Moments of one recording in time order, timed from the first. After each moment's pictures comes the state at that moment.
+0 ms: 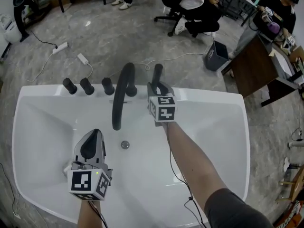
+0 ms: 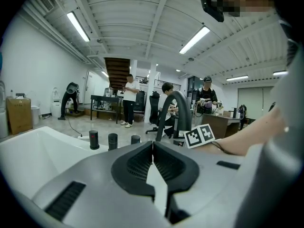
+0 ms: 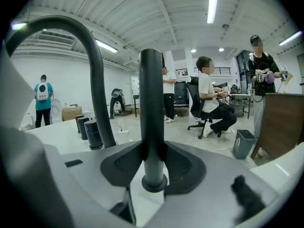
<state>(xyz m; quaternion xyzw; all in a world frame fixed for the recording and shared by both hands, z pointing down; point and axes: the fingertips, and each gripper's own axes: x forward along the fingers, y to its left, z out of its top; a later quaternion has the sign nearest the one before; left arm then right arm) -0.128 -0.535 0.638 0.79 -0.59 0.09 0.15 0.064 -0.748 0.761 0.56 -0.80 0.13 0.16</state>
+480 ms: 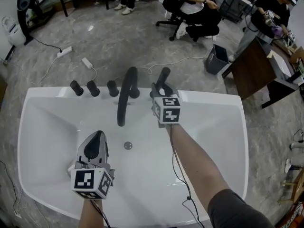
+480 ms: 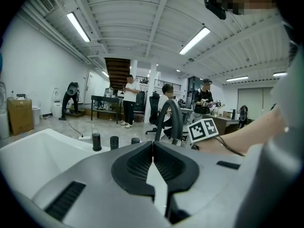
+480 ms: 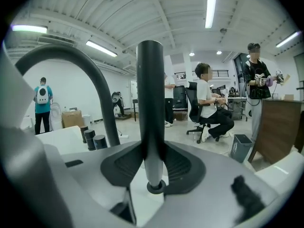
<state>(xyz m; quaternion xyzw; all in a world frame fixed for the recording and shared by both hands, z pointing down) -0.131 -0.514 0.608 0.78 -0.59 0.09 0.16 0.070 -0.728 0.703 0.57 -0.80 0.13 0.14</state>
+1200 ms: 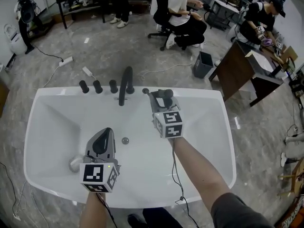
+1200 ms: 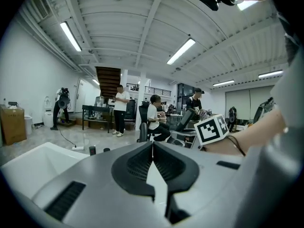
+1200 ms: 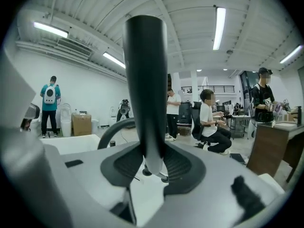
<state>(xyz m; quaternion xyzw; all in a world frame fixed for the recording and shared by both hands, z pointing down) -0.101 -0.402 0.503 0.82 -0.56 0.07 0.11 0.070 -0.557 0.550 0.55 -0.83 0.04 0.11</state>
